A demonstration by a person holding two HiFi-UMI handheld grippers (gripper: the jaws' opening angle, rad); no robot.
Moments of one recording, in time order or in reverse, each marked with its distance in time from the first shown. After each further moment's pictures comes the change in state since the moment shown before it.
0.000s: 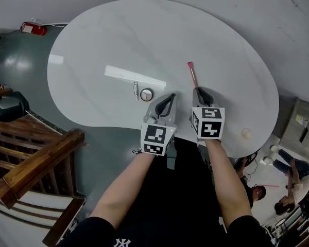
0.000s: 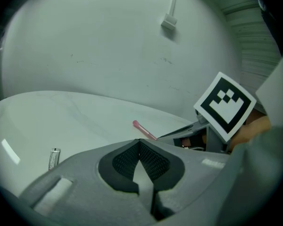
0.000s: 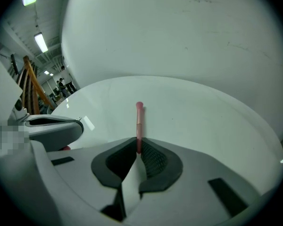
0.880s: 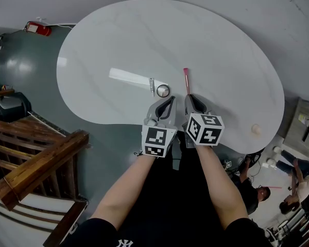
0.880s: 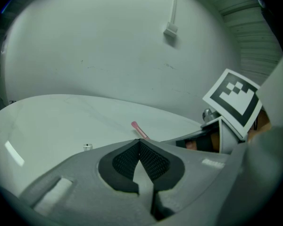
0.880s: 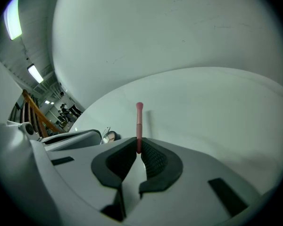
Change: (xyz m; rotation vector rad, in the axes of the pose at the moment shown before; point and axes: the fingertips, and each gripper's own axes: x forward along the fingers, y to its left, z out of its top) left arm -0.055 0.040 -0.012 0.016 -0.014 0.021; right arm -0.010 0.097 -0.013 0.269 -0.068 0.117
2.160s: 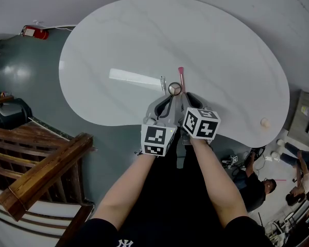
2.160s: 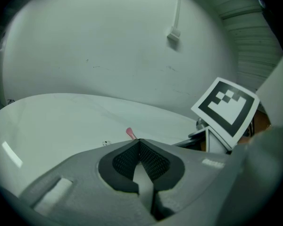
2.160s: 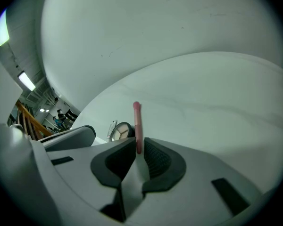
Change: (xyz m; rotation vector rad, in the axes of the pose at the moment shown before) left arm -0.022 0.041 -0.008 0.002 0.001 -0.035; right arm 0.036 0.041 -0.027 0.115 0.034 -0.032
